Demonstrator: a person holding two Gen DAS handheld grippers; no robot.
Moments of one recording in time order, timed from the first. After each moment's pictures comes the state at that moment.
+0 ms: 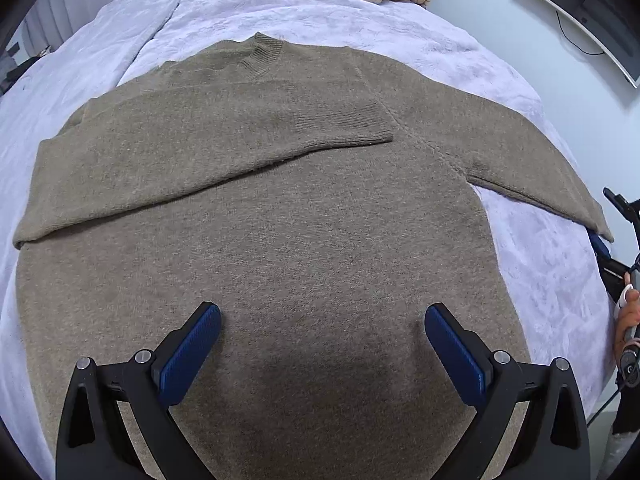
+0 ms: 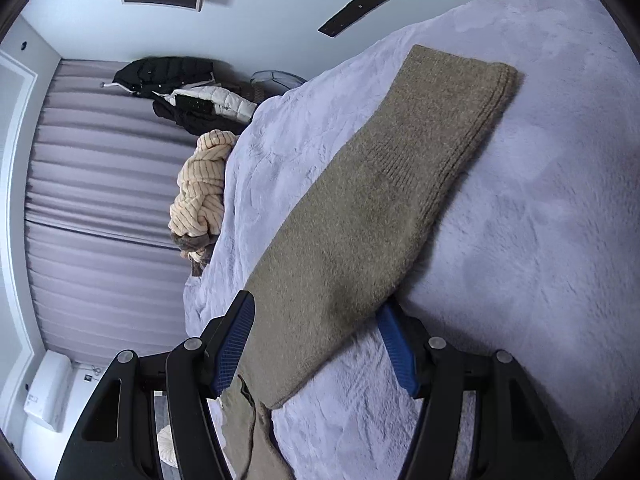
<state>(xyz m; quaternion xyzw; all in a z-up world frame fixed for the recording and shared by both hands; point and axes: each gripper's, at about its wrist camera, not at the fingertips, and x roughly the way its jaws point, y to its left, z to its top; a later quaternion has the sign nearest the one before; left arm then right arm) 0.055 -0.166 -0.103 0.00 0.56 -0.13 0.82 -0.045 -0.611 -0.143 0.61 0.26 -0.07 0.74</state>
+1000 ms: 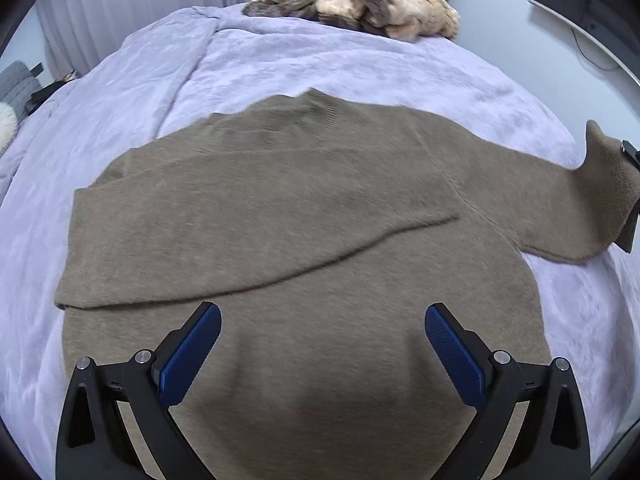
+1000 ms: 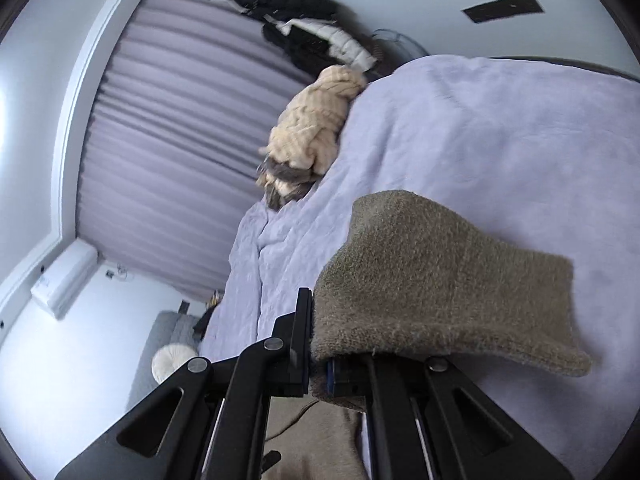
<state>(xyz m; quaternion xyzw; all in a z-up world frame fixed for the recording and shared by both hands) 0.104 -0.126 -0.085 0.02 0.51 -0.07 0.86 0.062 -0.518 -0.050 0.48 0.27 0.12 0.83</state>
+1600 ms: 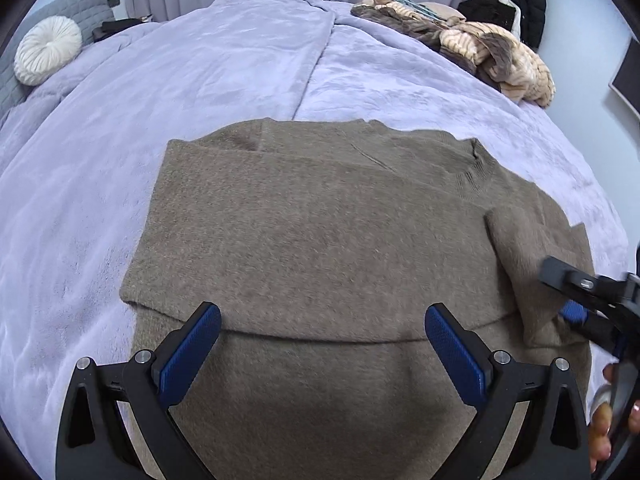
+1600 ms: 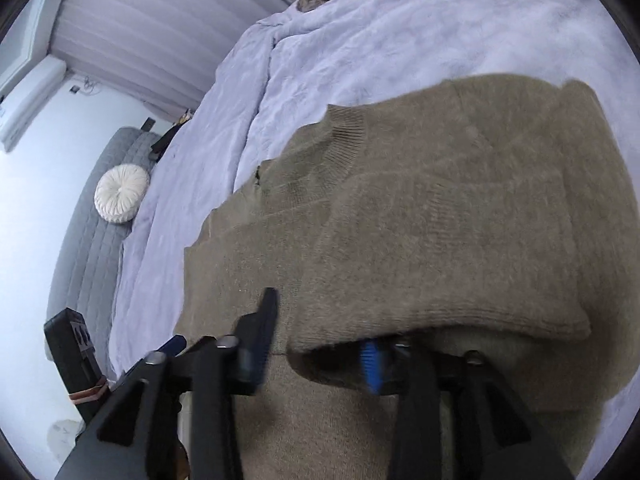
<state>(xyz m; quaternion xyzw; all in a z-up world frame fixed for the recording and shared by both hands) 0.135 -0.009 -0.104 -0.09 0.49 0.02 0.86 0.160 -0.262 -0.111 0.31 0.50 0.21 0.78</state>
